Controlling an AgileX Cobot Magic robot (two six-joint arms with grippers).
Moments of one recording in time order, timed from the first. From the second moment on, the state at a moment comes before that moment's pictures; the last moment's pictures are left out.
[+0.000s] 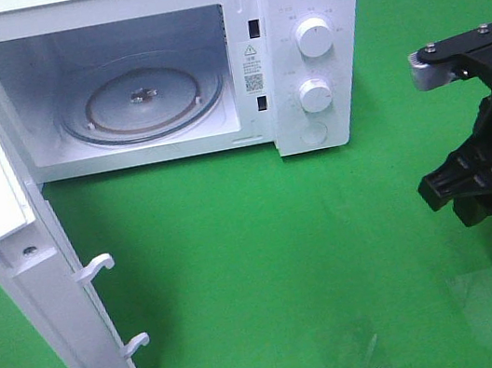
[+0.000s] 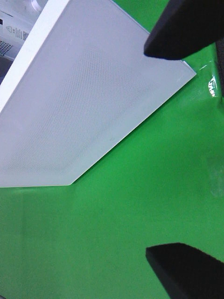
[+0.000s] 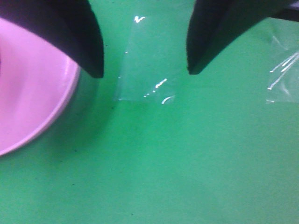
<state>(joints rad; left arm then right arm) -0.03 -0.01 -0.52 -0.18 1.07 0.08 0.40 1.39 -0.76 -0.20 0.72 0.27</state>
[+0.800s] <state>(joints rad) -0.03 -0.01 -0.52 -0.18 1.07 0.08 0.15 1.45 -0.71 -0.27 0.68 0.24</state>
